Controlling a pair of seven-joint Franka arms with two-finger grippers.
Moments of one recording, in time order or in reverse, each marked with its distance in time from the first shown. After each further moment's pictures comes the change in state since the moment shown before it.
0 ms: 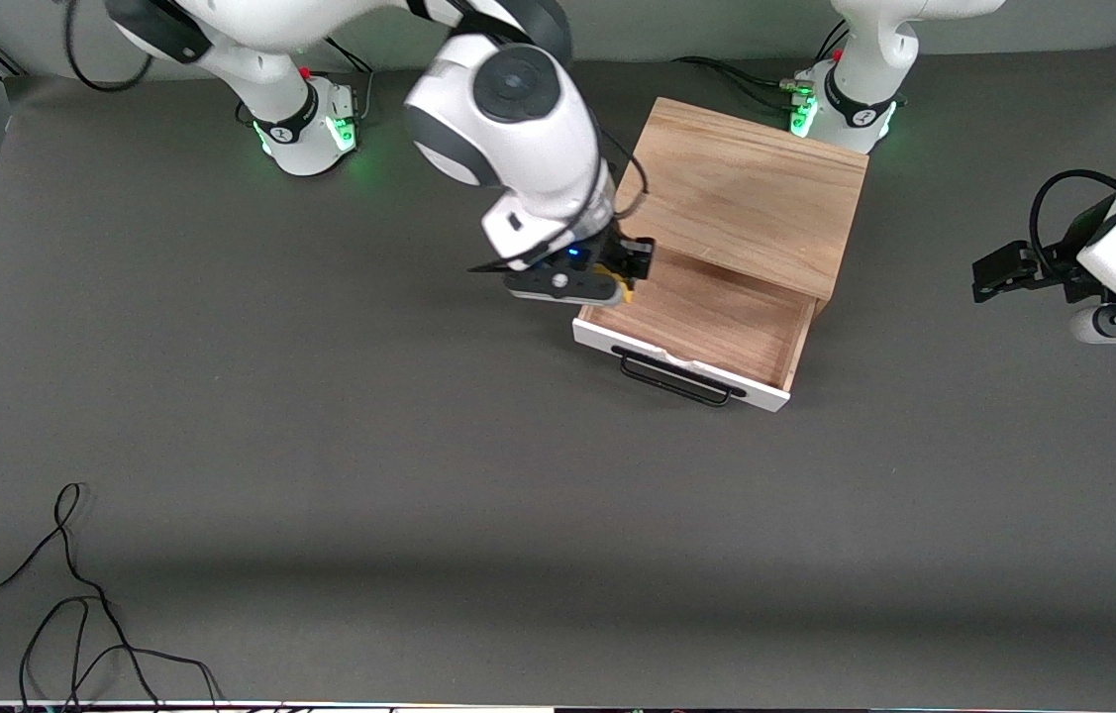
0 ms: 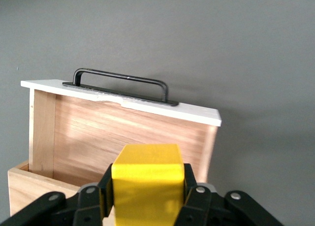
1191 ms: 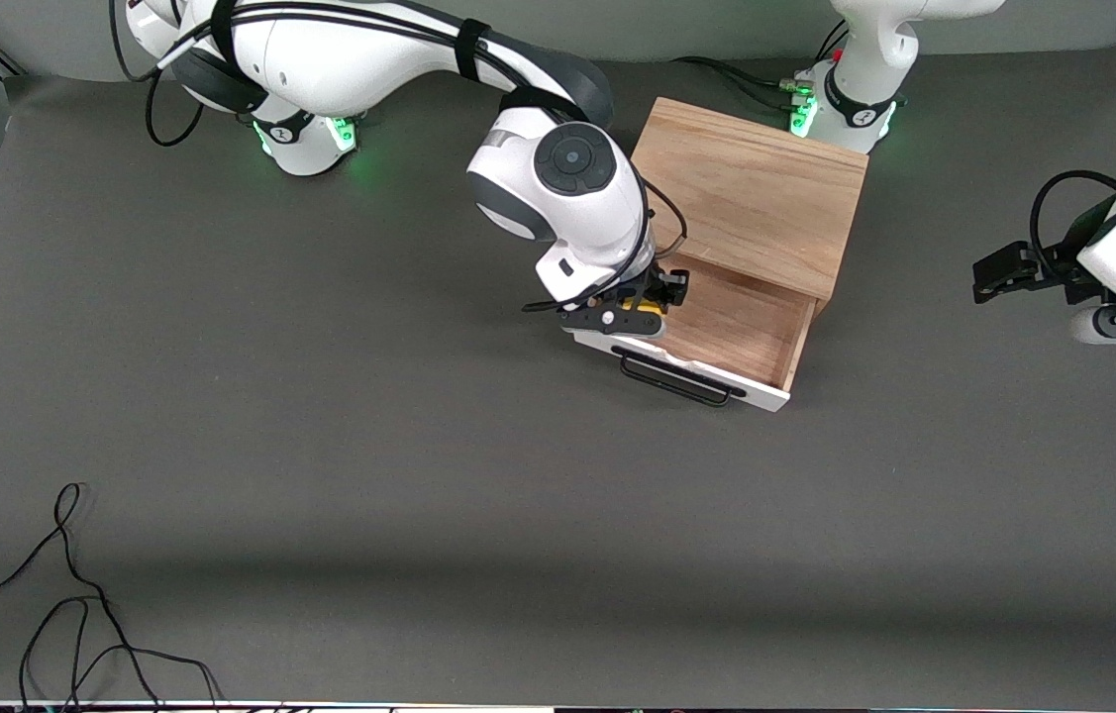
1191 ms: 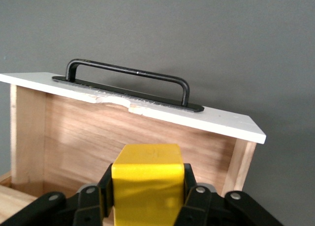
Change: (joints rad) left arm 0.000 0.000 0.001 -0.001 0.000 0.006 0.005; right arm 0.053 0.145 0.000 0.077 -0.064 0.043 -0.003
